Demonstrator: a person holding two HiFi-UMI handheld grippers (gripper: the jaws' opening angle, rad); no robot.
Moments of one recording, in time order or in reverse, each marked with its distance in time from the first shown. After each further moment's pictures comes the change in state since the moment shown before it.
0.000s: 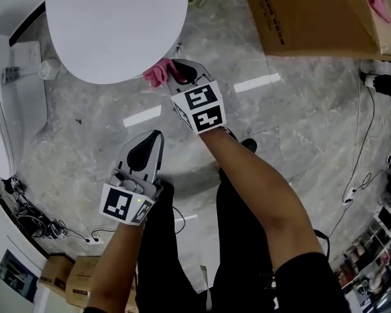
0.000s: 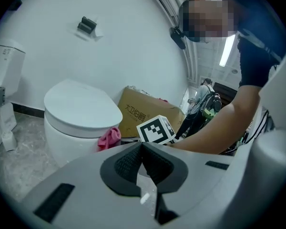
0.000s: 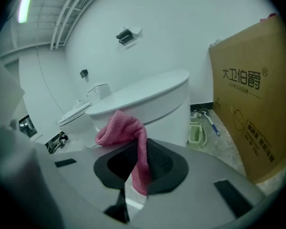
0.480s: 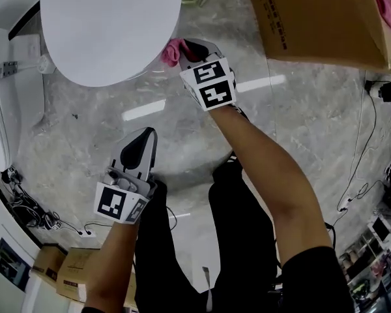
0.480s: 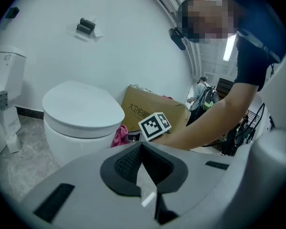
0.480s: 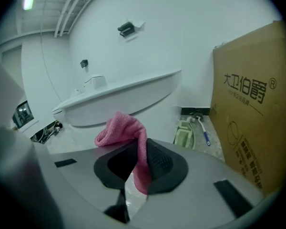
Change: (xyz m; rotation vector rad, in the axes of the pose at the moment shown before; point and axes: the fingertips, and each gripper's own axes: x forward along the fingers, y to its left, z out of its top) left arm 0.024 0.001 -0.002 0.018 0.011 0.068; right arm 0.016 -0.073 0.013 -0.100 0.047 -0.014
